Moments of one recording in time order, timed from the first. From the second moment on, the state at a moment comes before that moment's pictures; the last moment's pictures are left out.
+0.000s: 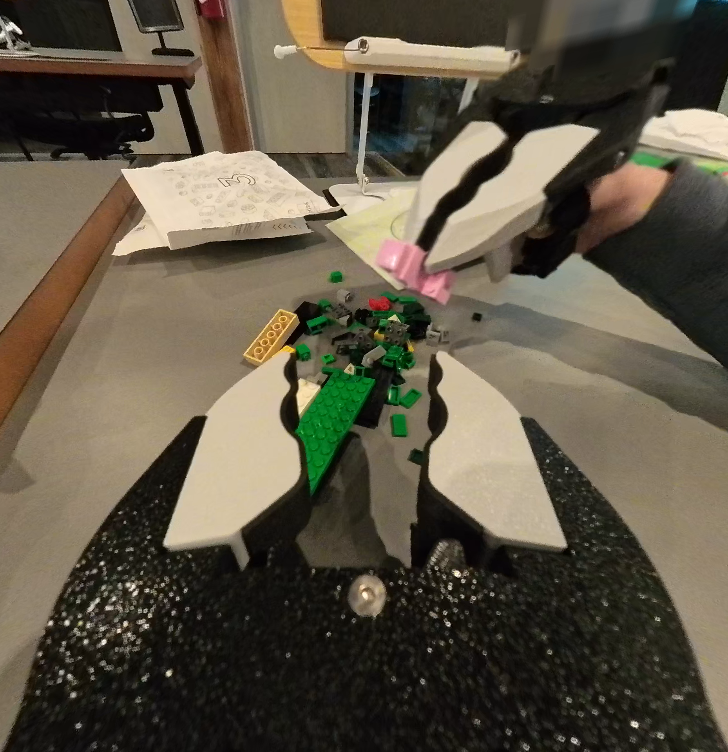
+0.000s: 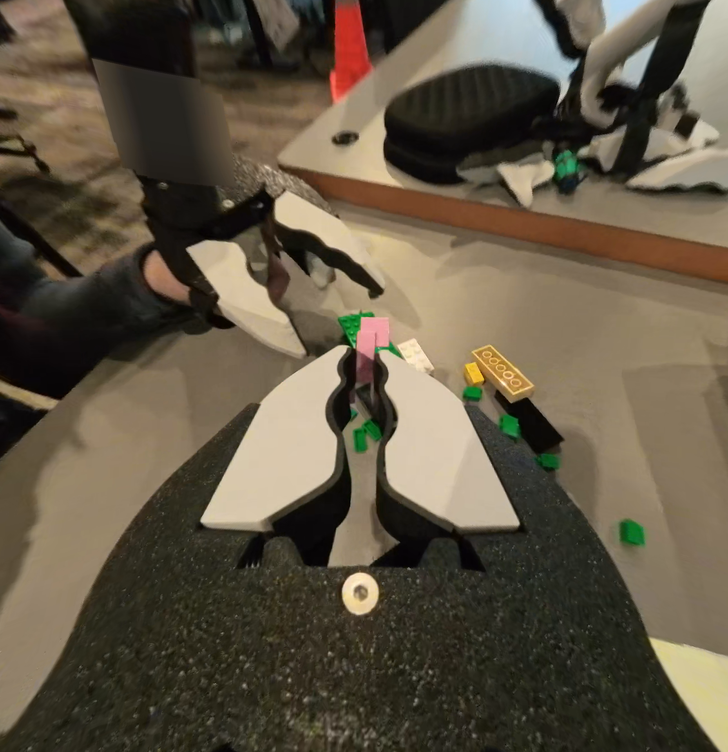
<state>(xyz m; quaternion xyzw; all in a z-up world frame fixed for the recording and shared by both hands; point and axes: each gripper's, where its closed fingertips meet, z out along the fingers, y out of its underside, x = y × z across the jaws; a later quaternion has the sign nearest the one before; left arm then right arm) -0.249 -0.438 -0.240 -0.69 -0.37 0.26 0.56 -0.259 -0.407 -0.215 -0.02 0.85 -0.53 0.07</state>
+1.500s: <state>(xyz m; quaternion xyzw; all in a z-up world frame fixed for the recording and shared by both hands) -0.202 -0.370 -0.234 -0.72 -0.26 0.03 0.65 -0.201 -0.376 -0.237 -0.16 0.74 -0.45 -0.48</state>
